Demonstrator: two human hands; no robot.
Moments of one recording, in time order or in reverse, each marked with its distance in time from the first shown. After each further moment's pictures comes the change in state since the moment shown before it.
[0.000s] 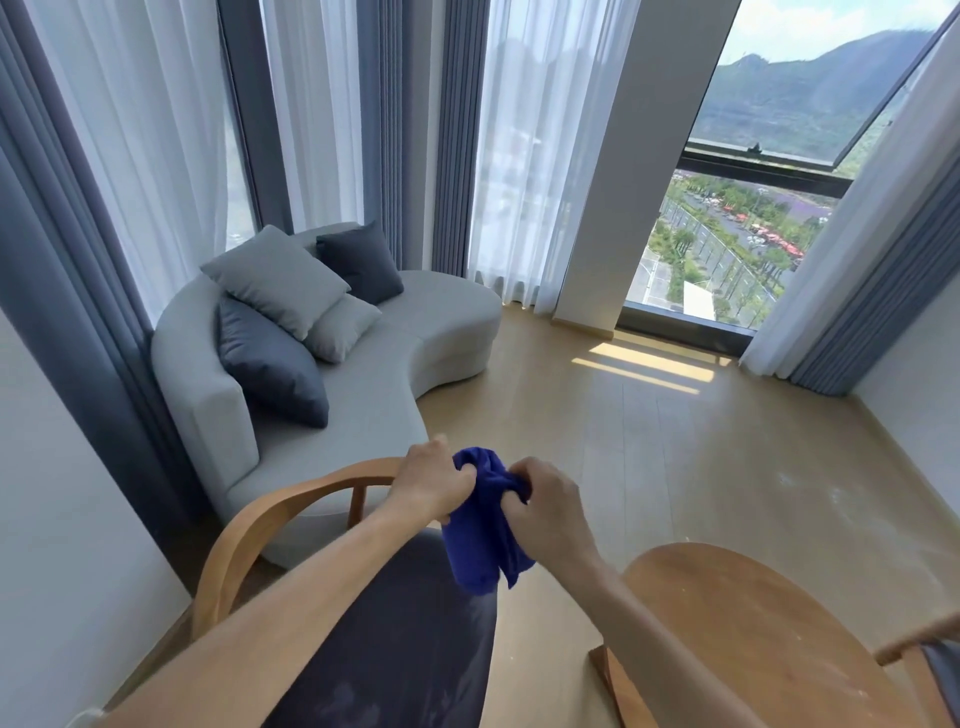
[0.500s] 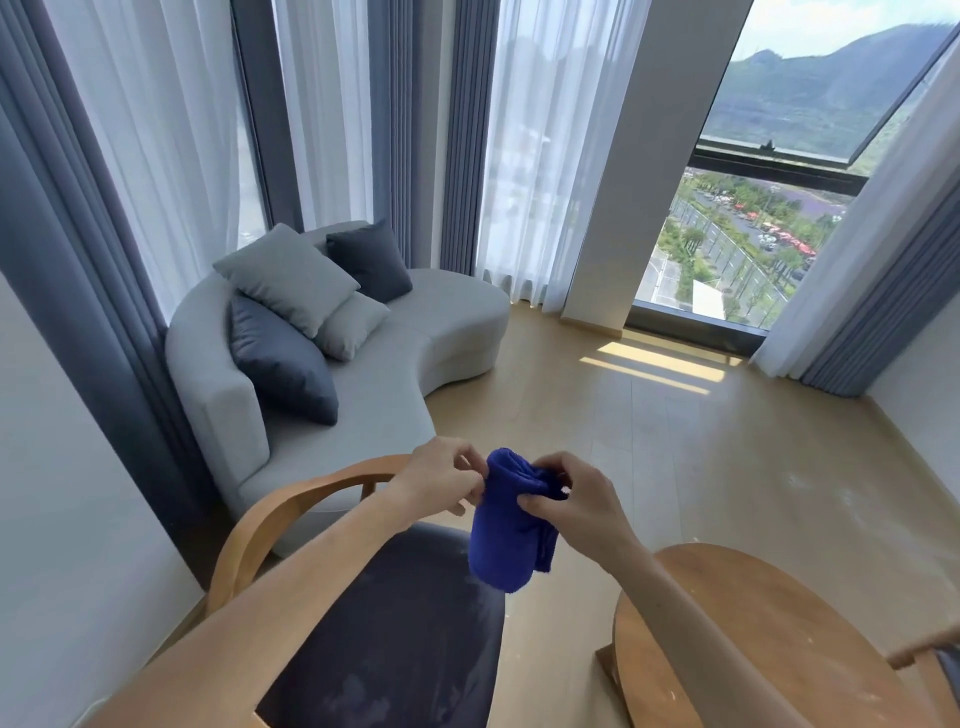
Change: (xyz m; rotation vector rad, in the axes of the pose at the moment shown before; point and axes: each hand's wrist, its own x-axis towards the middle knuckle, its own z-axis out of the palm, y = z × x) left_hand -0.015 -0.006 -0.024 -0.476 -0.267 0.070; right_hand 0.004 0.013 -0.024 0.172 -0.076 0.023
